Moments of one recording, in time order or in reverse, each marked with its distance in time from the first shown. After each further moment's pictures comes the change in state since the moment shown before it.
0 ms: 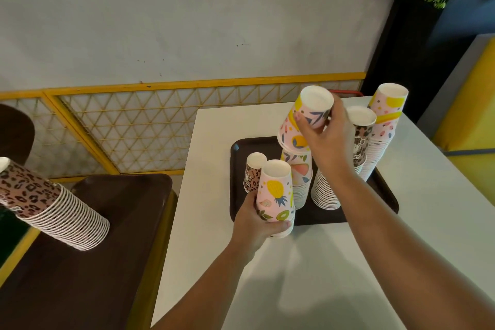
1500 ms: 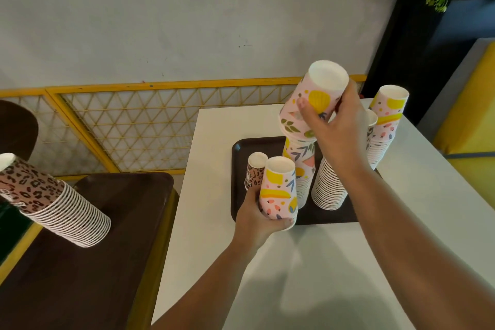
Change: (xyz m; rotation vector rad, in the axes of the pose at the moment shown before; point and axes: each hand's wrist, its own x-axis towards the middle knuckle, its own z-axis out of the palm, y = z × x) left_hand -0.003 0.011 0.001 0.097 0.034 0.024; right_hand 0.004 -0.035 -0.018 0.068 -0.033 -0.065
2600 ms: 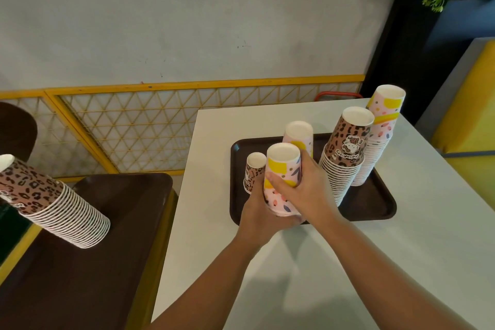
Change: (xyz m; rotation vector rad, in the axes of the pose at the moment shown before) left_hand 0.000 0.020 0.006 -0.071 -0.066 0.147; right_hand -0.081 0.033 0.020 -0.083 -0.356 0.153
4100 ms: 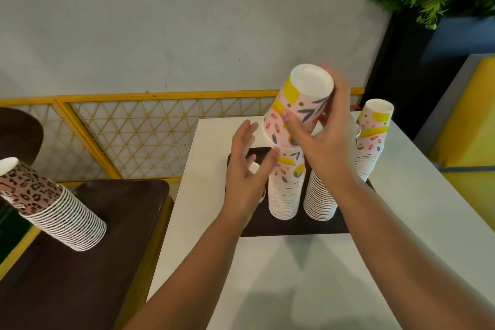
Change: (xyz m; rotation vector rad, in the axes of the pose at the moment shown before) left_hand 0.010 0.089 -0.013 -0.223 0.221 0.304; right_hand 0.051 -0.058 -0.068 0.269 0.281 -0.375
